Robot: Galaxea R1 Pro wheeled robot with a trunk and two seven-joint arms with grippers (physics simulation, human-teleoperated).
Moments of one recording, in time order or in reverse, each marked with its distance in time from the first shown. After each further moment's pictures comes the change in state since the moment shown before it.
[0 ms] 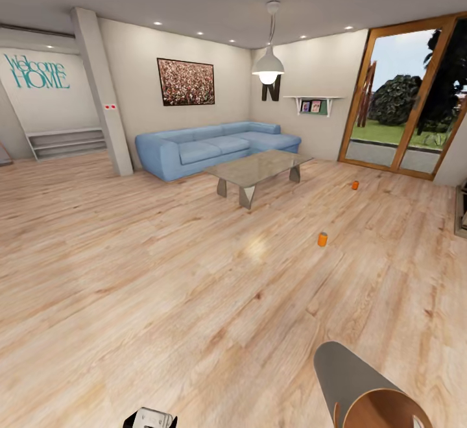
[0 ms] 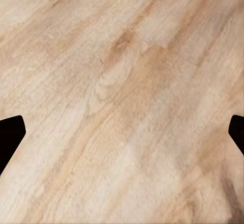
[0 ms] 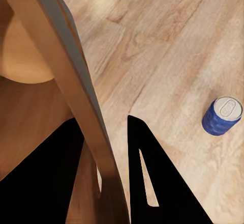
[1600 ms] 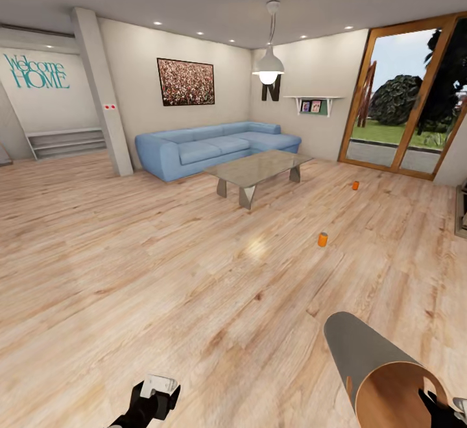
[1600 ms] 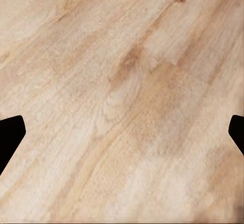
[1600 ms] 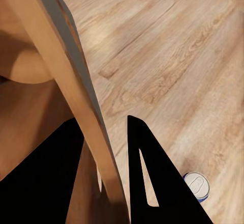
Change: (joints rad) left arm -0.207 -0.001 0.003 0.201 0.002 0.004 0.003; right arm -0.023 -0.035 -0.001 -0.193 0.001 0.009 0.049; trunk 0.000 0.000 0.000
